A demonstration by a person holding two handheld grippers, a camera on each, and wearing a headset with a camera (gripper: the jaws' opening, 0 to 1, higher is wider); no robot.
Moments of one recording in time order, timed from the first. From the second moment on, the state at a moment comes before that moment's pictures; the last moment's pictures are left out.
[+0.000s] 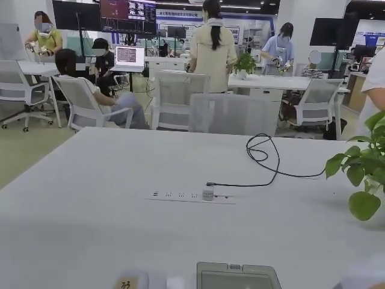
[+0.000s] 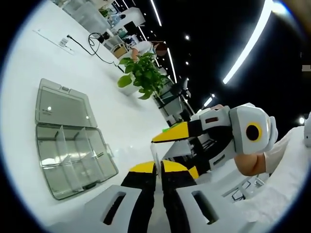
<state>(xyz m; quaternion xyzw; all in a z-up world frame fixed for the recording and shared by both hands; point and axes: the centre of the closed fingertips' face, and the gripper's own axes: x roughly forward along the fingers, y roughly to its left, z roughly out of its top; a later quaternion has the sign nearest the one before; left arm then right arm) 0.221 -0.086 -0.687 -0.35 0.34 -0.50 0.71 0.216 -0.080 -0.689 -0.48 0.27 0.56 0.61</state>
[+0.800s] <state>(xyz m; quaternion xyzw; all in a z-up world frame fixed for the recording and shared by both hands) 0.218 -0.084 -0.691 -0.27 0.30 -0.53 0.74 0.221 -0.080 -0.674 -0.44 0.27 0.57 0.64</state>
